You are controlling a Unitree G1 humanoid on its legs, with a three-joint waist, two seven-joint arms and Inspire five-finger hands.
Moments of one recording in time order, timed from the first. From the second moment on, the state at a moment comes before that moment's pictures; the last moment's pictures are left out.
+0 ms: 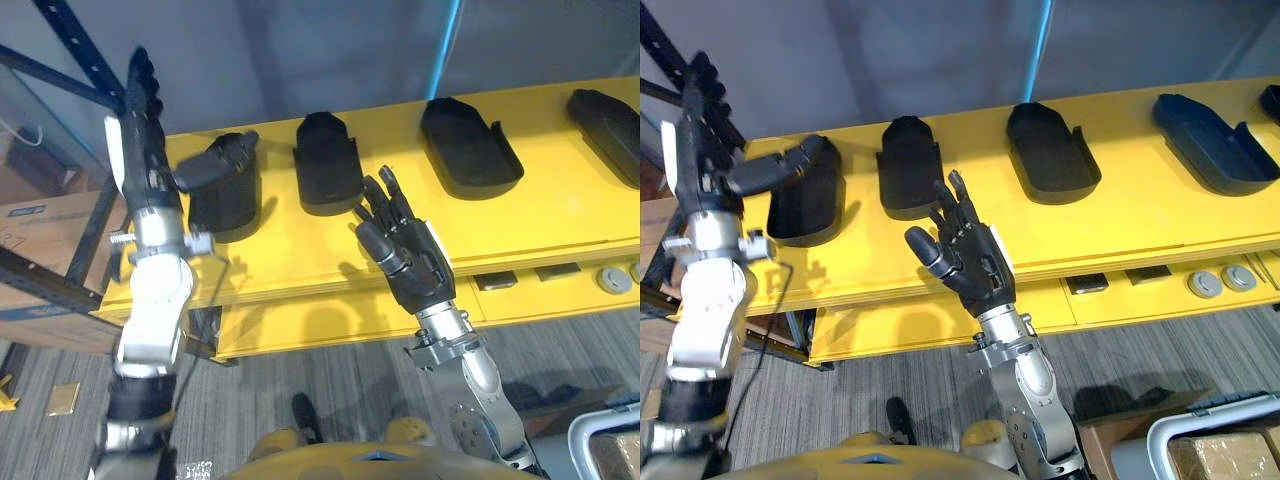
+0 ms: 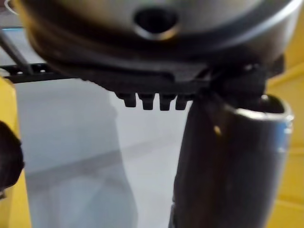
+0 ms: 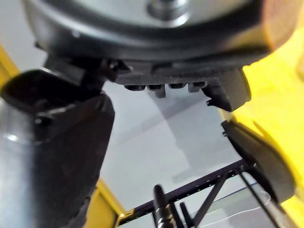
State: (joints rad) left arm -0.04 0.27 0.04 -0.40 -0.07 -0.06 0.34; right arm 0.22 -0.18 0.26 -0.34 0.43 -0.17 0.13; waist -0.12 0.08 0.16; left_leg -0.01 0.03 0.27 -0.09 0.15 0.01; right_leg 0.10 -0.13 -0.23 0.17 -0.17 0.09
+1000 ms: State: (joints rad) left arm 0.42 0.10 -0.06 0.32 0.16 -0.25 0.34; right arm -0.50 -0.23 0.11 0.27 0.24 -0.11 -0.18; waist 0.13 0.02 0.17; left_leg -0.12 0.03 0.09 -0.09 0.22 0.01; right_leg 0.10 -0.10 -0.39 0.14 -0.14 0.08
